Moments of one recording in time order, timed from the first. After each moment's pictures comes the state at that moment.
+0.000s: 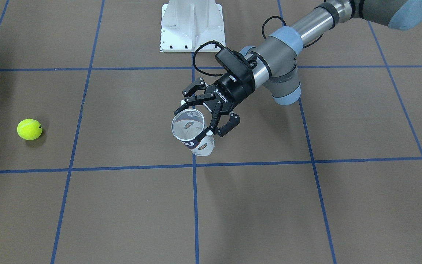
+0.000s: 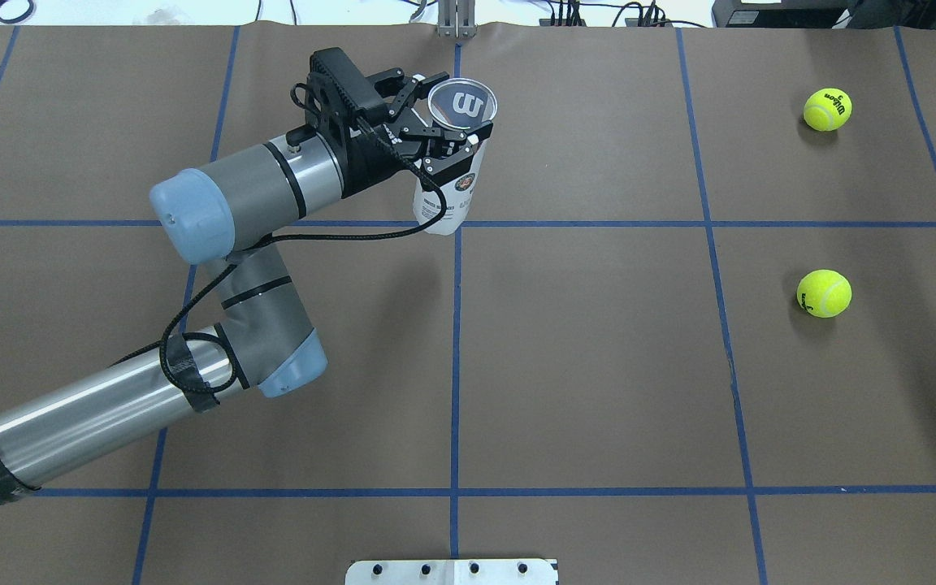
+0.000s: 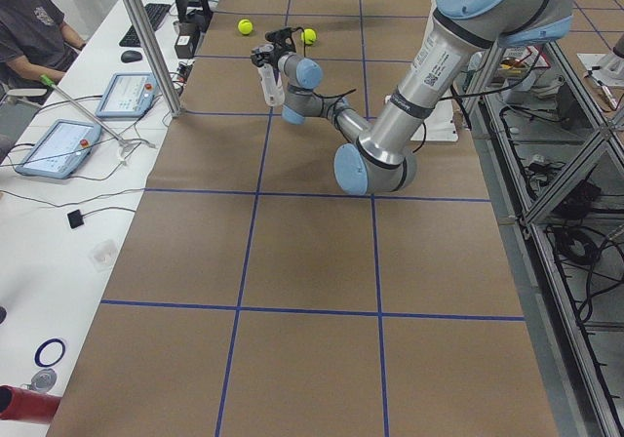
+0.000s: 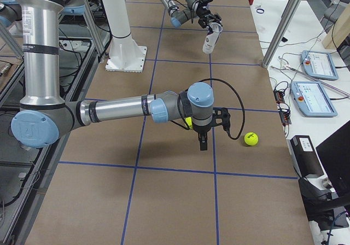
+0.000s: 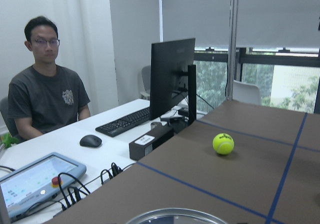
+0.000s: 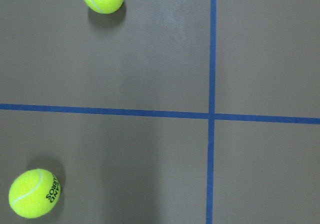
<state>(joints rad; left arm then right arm) -0.60 -2.31 -1.29 -3.14 -1.46 -0.44 1.49 -1.62 1.79 -1.44 2.36 0.17</state>
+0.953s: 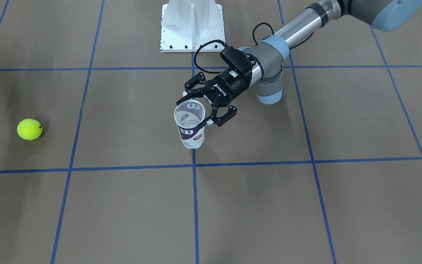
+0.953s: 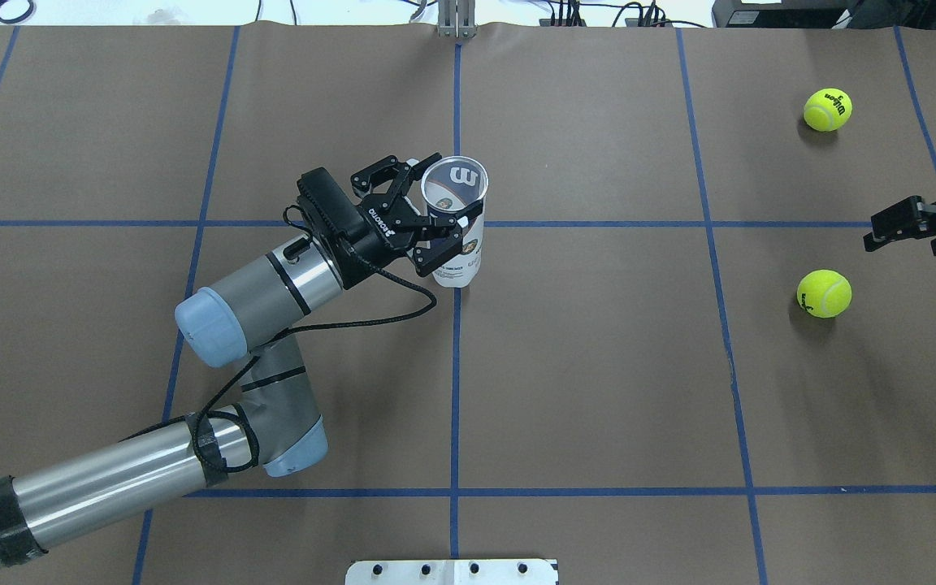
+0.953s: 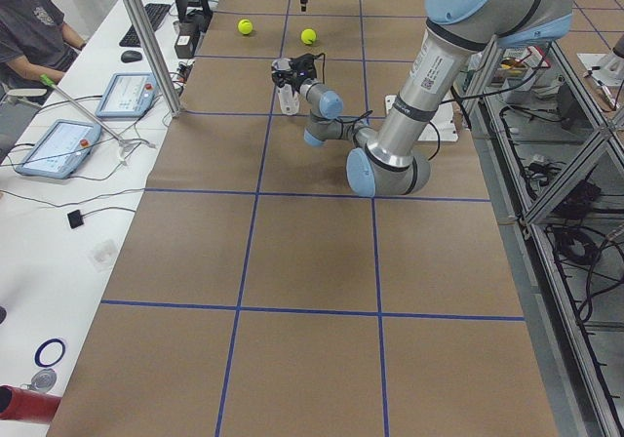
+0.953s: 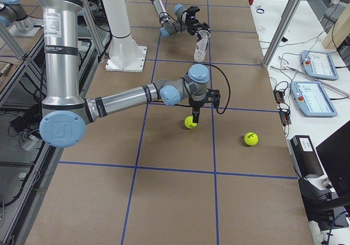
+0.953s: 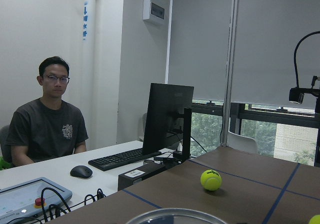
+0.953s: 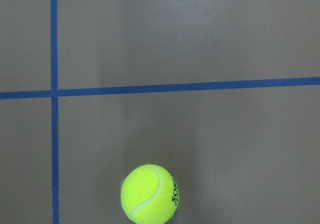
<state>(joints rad) -0.46 -2.27 -1.17 -3.44 -1.30 -0.37 1.13 -1.59 1.86 -1.36 2.27 0.68</state>
